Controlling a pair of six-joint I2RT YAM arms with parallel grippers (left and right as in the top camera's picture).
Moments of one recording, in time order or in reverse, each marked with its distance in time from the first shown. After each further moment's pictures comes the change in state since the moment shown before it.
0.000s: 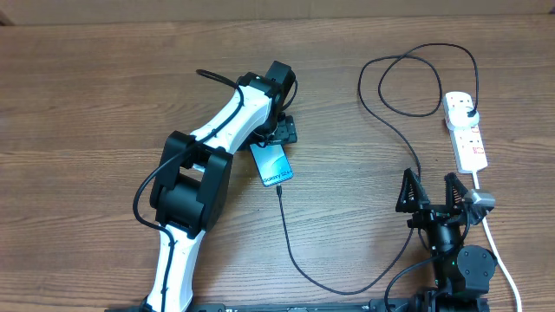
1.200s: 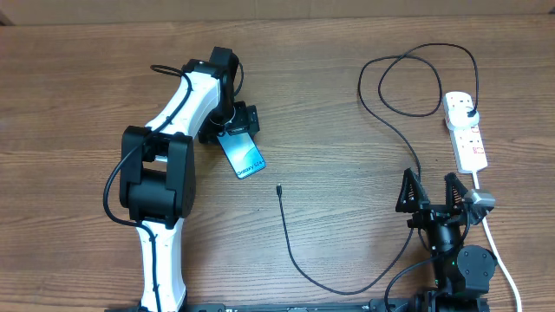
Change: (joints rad) left arm 0.233 -0.007 0.001 -0.045 0.150 0.190; right arm 0.000 0.000 0.000 0.000 0.000 0.000
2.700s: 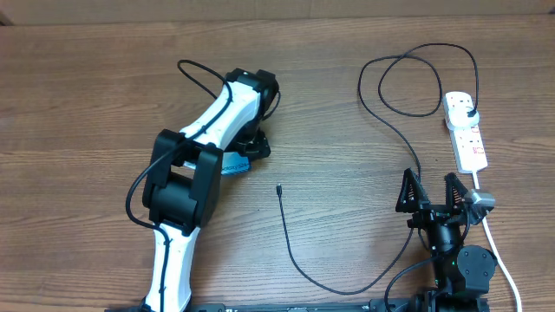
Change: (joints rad) left arm -0.162 0.003 -0.001 -0.255 -0.342 -0.242; right arm 0.000 0.000 0.000 0.001 0.000 0.000
